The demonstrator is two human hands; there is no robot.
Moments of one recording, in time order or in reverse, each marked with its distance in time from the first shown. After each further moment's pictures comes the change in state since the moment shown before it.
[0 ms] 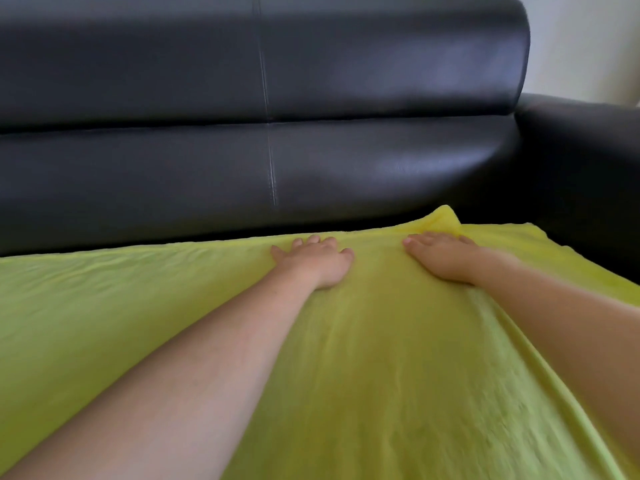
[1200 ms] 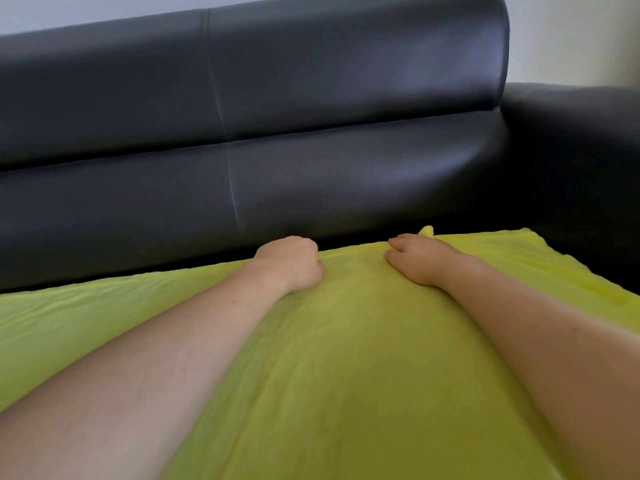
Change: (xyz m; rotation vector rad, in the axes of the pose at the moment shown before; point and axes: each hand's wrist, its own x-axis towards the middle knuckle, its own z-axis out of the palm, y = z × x) left_hand 0.039 0.028 -0.018 0.217 0.142 0.139; right_hand 0.056 0.030 0.004 0.125 0.092 -0.138
